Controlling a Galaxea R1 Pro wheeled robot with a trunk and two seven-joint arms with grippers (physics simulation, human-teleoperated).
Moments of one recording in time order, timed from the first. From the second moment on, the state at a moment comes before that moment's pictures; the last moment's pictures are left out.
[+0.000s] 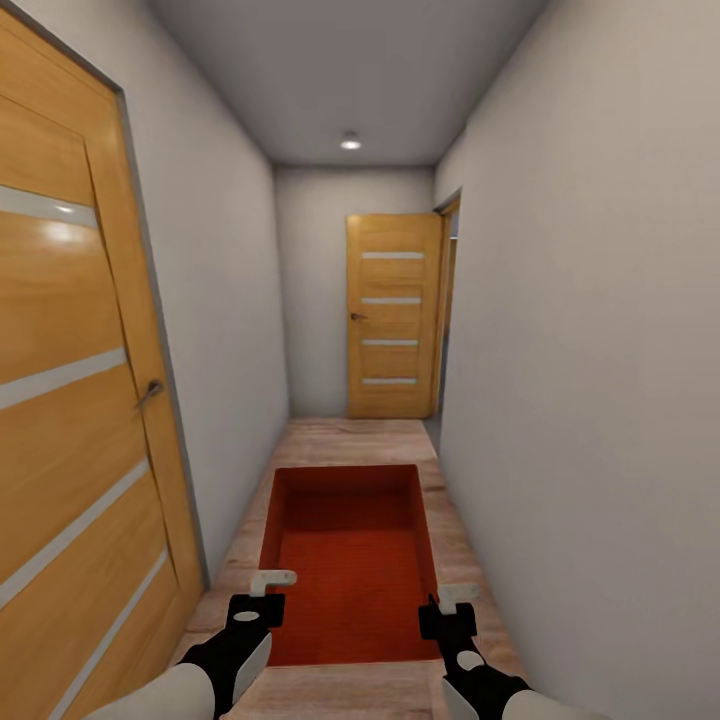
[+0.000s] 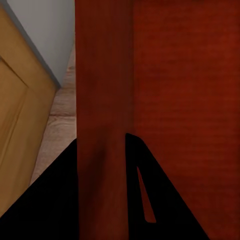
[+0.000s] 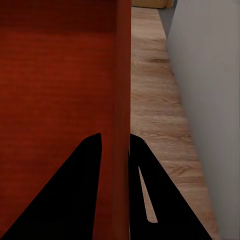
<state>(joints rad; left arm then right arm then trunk) -0.64 -0.11 -0.13 -0.20 0.06 0.01 0.29 -0.61 0.13 0.53 -0.06 -0.38 -0.37 -0.22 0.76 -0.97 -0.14</state>
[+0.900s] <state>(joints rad) -0.64 -0.11 -0.13 -0.20 0.06 0.01 0.29 -0.61 0.13 0.53 -0.06 -0.37 -0.37 -0.22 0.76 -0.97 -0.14</state>
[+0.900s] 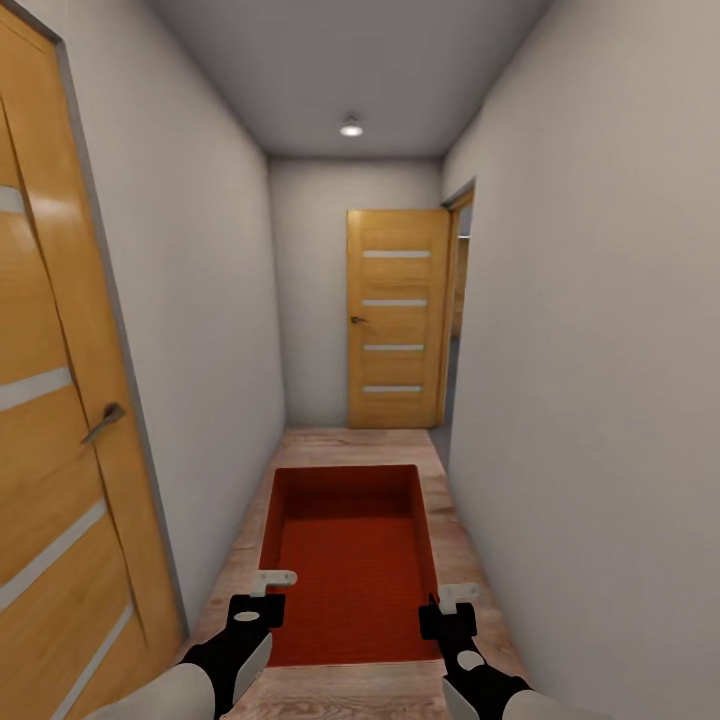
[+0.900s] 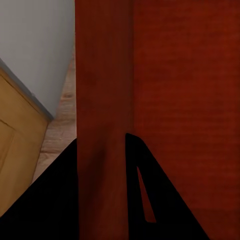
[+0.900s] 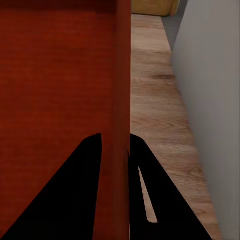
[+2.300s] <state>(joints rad) -0.64 -0.11 -0.13 -0.20 0.06 0.02 0.29 -0.61 0.13 0.52 -0.06 -0.36 -0.37 -0.22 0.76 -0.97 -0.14</state>
